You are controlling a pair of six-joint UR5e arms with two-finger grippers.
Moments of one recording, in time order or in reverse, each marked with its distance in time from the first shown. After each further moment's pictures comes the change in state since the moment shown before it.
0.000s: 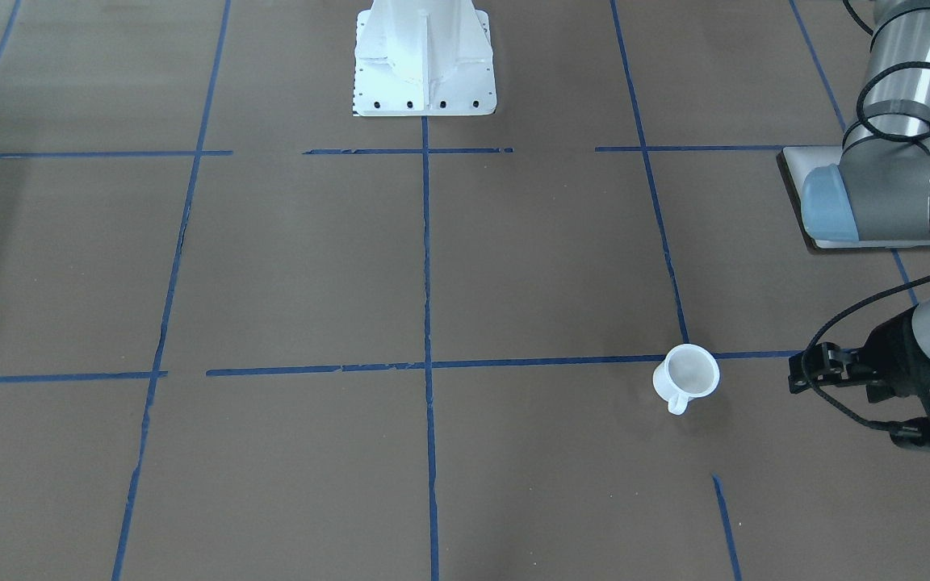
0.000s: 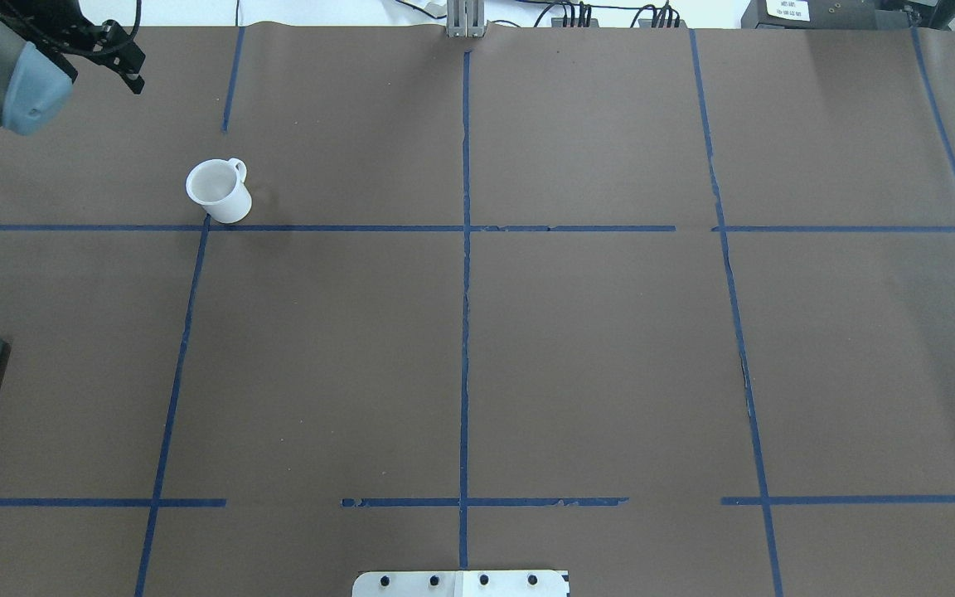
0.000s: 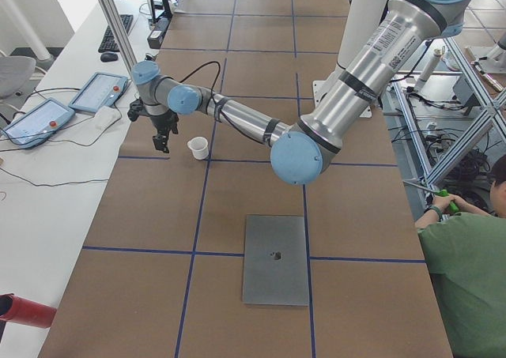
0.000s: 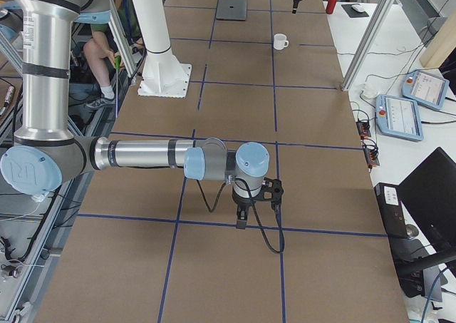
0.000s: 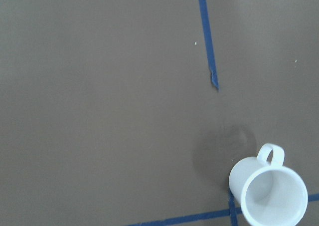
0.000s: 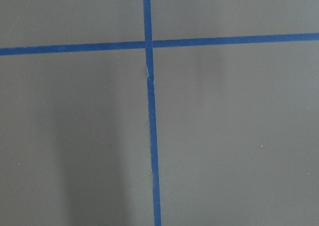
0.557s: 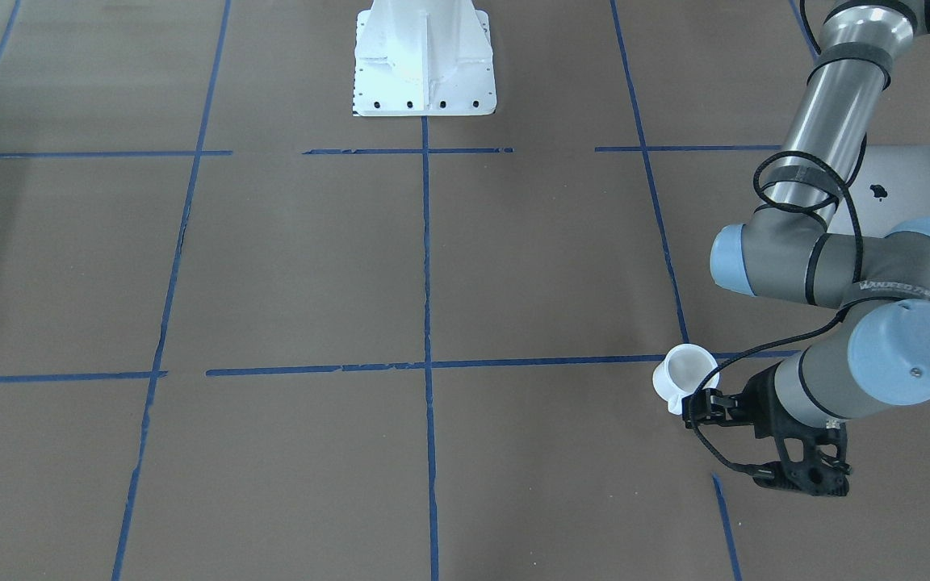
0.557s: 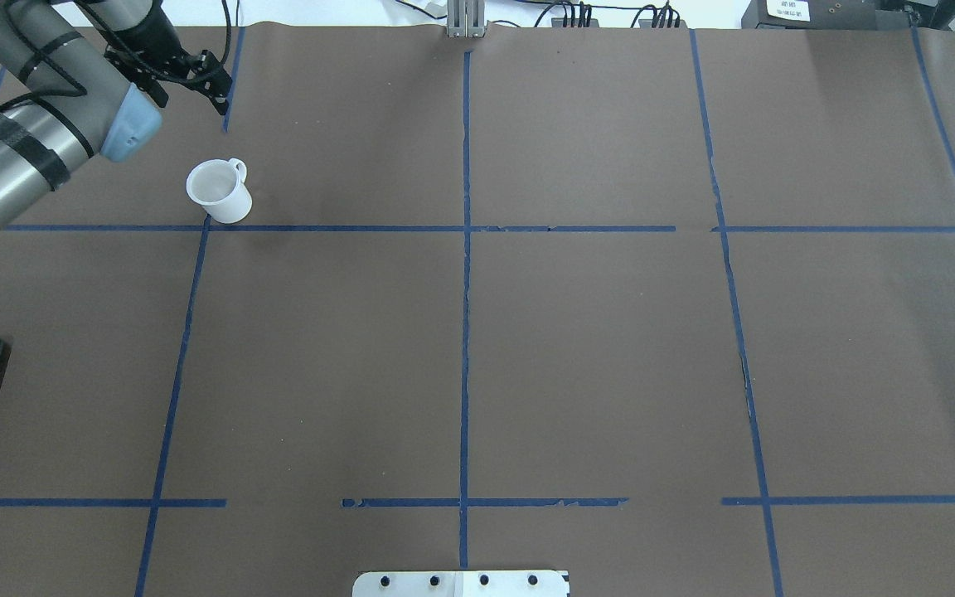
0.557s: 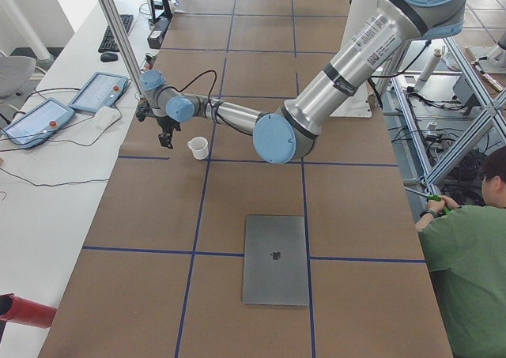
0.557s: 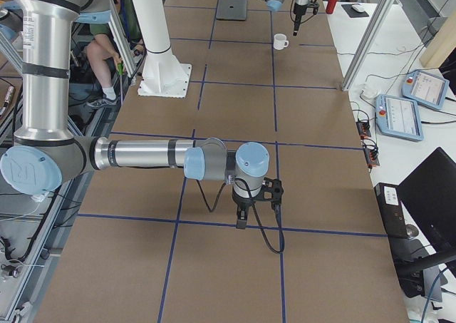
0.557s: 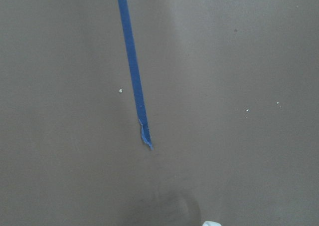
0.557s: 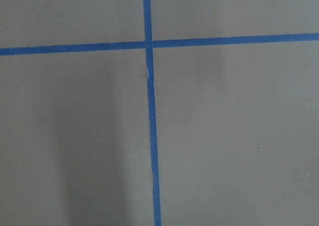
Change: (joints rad) left arm 0.130 -0.087 0.233 -0.266 0.007 -0.160; right arm 0.000 0.000 0.000 0.000 0.000 0.000
